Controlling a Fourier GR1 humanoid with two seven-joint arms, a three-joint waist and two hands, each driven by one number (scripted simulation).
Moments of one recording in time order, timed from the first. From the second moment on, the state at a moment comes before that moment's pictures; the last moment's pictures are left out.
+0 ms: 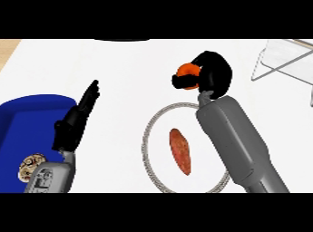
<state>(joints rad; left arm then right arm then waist) -0.18 0.06 -0.02 -1.43 -0.16 -0.03 0.01 -0.78 0.00 0.14 -1.02 0.91 -0.41 0.92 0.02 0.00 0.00</state>
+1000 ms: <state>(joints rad) -0.18 0.08 0.00 -1.44 -0.15 -0.04 0.03 -1.02 -0.12 0.04 -1.25 1.34 -0.28 1.12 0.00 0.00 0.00</state>
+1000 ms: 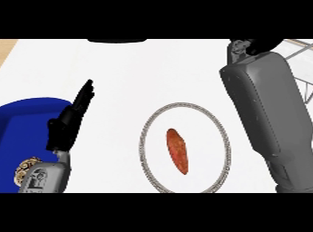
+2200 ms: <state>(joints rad) -0.18 0.05 -0.02 -1.45 -0.17 -0.02 0.03 -1.15 -0.39 -0.18 -1.05 1.43 -0.23 0.97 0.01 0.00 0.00</state>
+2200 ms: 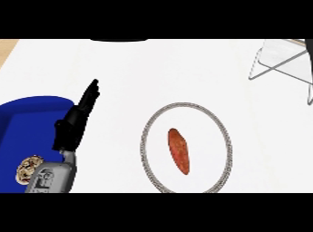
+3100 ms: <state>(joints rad) -0.18 0.05 -0.02 -1.45 -0.16 -0.04 0.01 -1.18 -0.51 -0.30 -0.65 1.37 -0.65 0.72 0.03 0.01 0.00</state>
